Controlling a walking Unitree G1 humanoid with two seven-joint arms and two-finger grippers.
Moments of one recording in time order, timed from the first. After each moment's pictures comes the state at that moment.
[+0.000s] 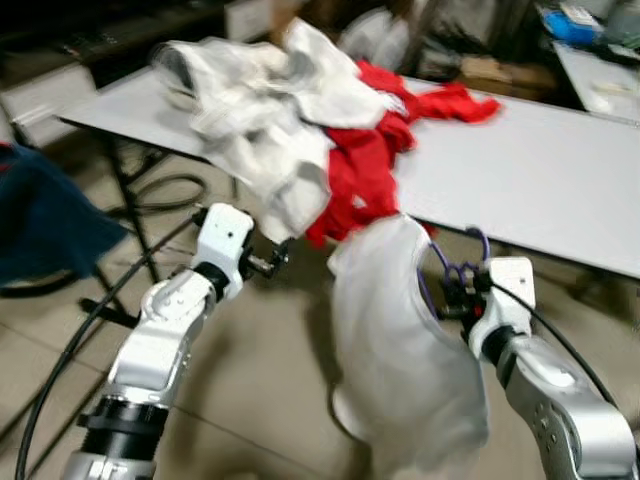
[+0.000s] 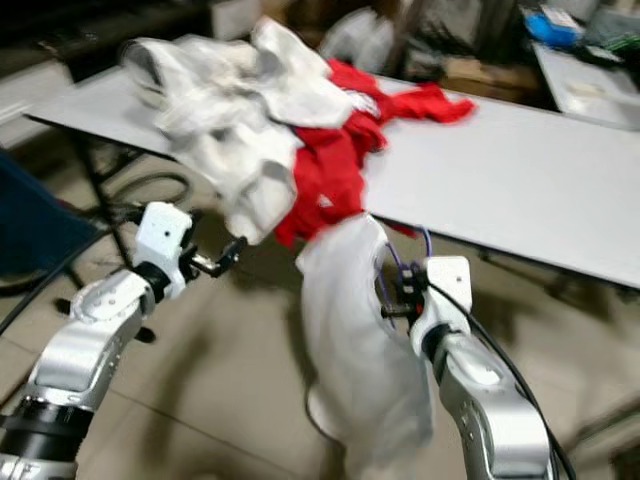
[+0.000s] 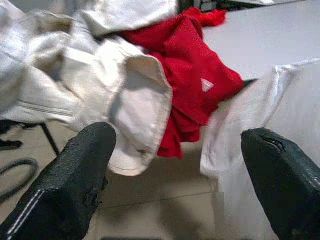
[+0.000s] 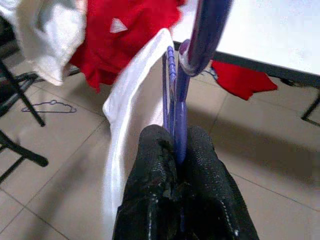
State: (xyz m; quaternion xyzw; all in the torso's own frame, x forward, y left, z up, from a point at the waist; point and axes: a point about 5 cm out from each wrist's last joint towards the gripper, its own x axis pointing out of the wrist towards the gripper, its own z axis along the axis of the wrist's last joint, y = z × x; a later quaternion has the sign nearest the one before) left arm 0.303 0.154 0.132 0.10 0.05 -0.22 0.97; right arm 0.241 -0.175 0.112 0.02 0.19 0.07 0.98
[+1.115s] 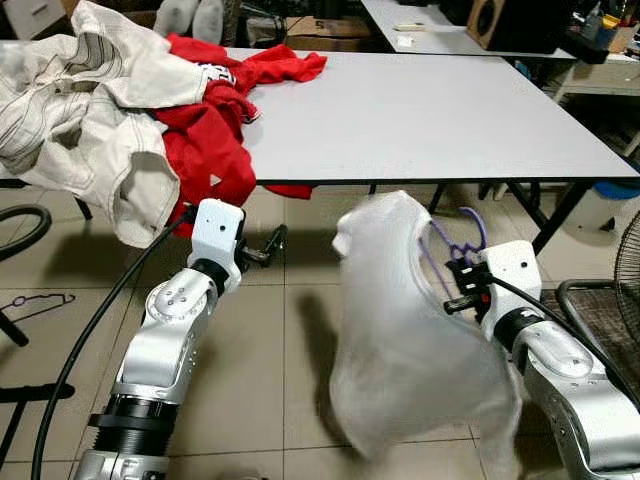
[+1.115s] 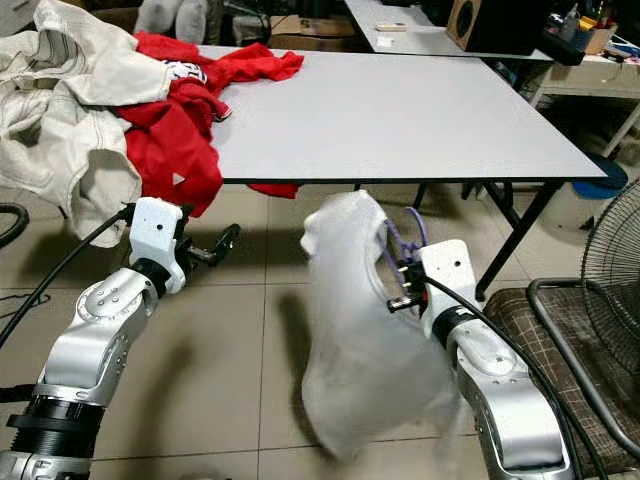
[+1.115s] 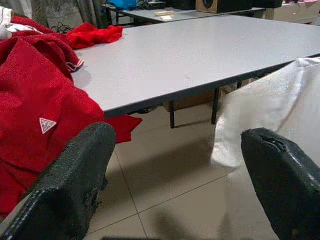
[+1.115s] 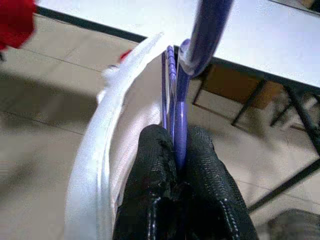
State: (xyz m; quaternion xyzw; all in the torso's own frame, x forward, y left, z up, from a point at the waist) left arm 0.308 0.156 0.133 0.07 0.04 -0.17 0.98; right arm 0.247 -0.183 0.128 -0.09 0.13 0.12 0.98
